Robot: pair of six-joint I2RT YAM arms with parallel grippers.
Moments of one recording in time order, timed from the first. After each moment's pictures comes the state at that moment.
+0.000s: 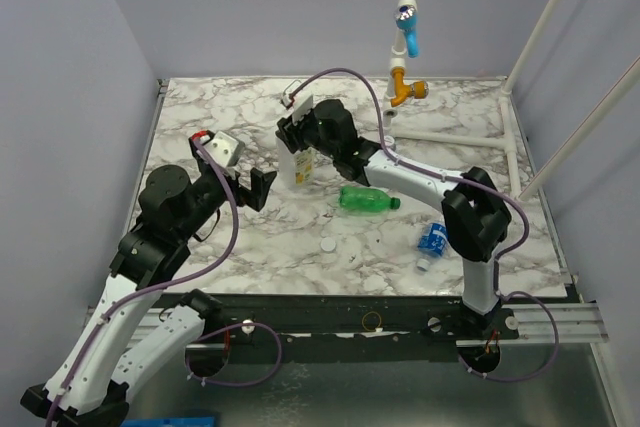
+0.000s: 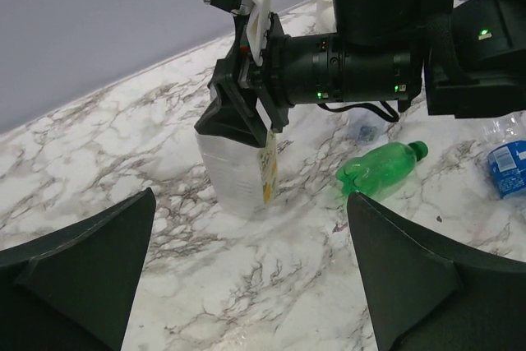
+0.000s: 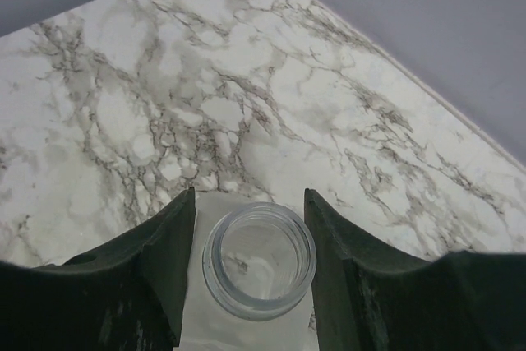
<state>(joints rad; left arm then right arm) -0.50 0.67 0.97 -0.40 0.08 0.07 0.80 1.94 1.52 0.21 -0.03 -0.13</state>
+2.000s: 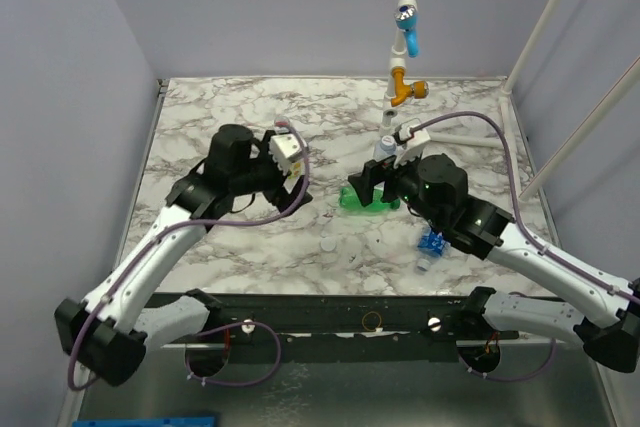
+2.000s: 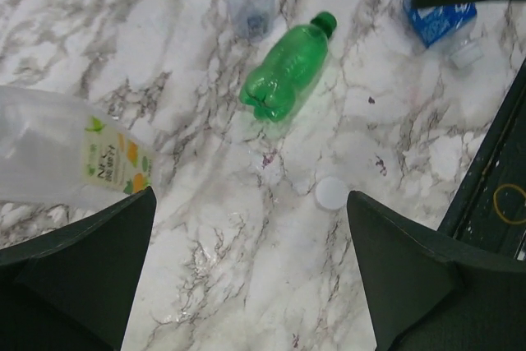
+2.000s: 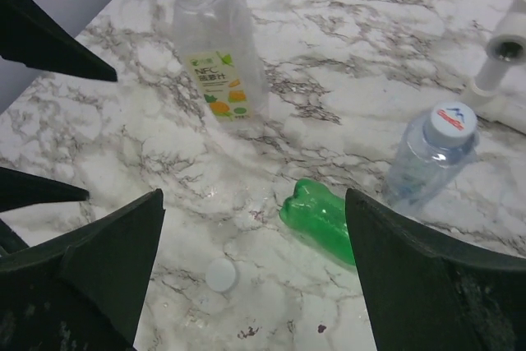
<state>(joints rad) -0.50 0.97 1.02 -0.50 0.45 0.25 0.88 1.04 0.93 -0.13 0.23 0.20</state>
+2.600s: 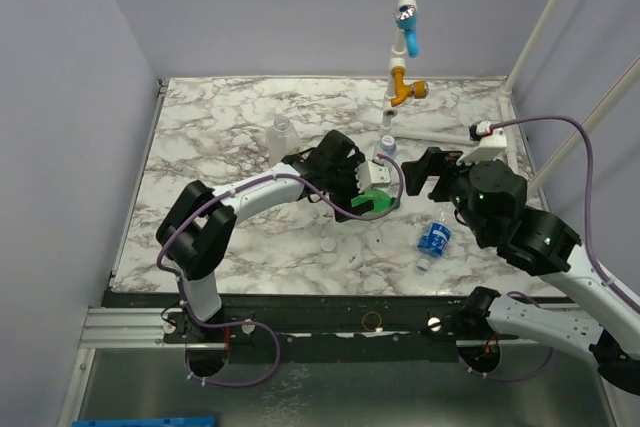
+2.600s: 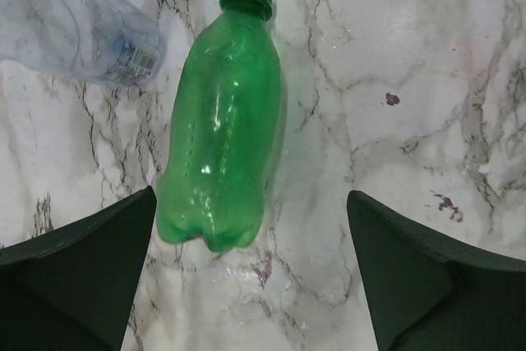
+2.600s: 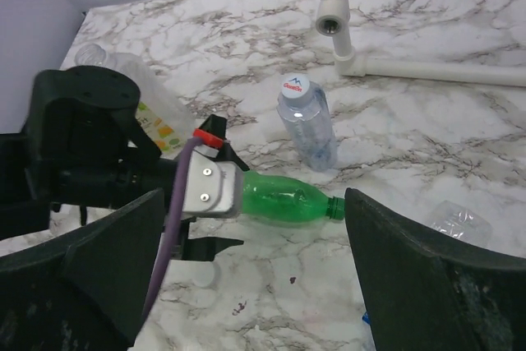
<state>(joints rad) -0.76 1.73 1.25 -0.37 0.44 0.57 0.88 0.83 1.09 -0.56 0.60 0.46</state>
